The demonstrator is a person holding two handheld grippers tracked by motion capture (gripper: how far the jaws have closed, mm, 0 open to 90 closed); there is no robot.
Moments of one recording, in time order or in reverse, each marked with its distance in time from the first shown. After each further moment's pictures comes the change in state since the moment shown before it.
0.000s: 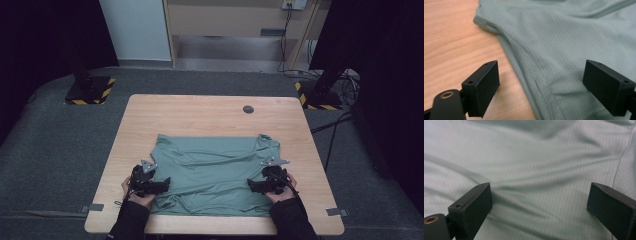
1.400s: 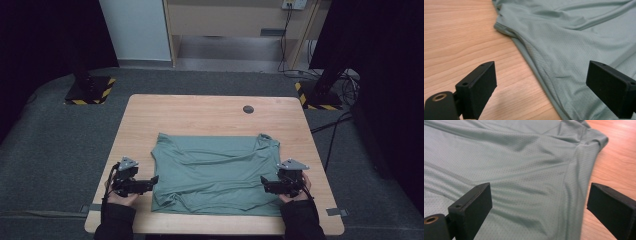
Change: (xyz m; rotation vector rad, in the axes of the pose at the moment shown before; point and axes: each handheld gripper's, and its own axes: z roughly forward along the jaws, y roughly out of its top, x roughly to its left) left arm 0.042 0.007 -0.043 -0.046 -0.138 -0.076; right arm -0.026 -0.013 -0.034 -0.145 -0.069 -0.020
